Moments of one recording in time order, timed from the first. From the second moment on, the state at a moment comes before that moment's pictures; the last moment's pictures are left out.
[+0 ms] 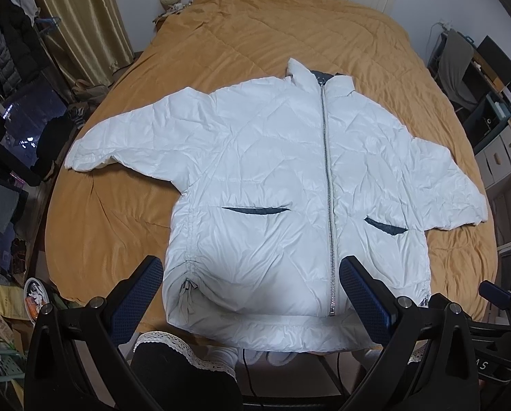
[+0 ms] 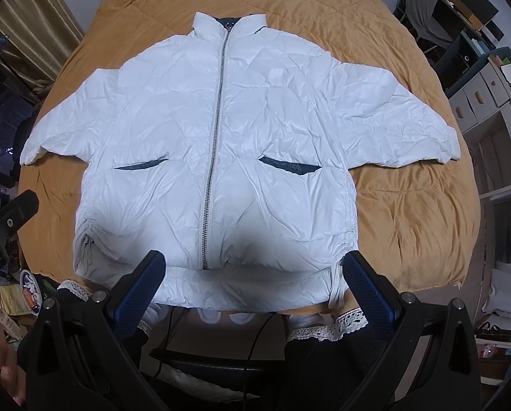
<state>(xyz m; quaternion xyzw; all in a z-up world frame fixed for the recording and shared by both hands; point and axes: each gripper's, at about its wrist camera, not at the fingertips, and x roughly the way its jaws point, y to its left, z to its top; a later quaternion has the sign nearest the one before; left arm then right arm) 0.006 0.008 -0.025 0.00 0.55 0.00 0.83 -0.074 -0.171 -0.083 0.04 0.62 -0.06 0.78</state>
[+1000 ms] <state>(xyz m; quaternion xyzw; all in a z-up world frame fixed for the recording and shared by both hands) 0.005 0.006 -0.026 -0.01 0.56 0.00 0.83 -0.078 -0.169 -0.087 0.05 0.62 -0.06 0.78</state>
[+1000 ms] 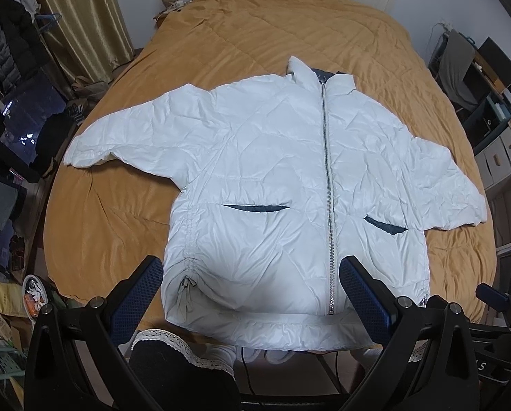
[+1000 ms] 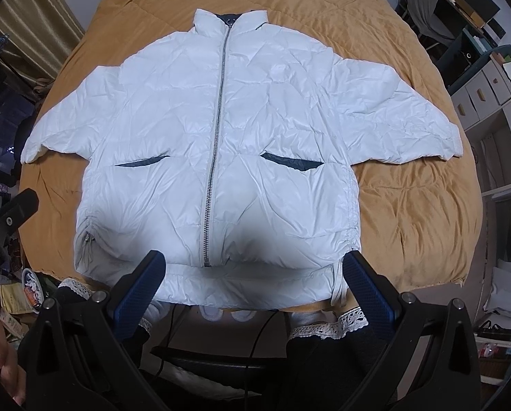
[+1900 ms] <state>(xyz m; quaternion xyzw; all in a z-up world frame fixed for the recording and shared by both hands) 0.088 0.250 -0.123 -0.34 0.54 -0.07 0.77 -0.092 -0.167 -0.095 0.06 0.64 -0.04 0.76</state>
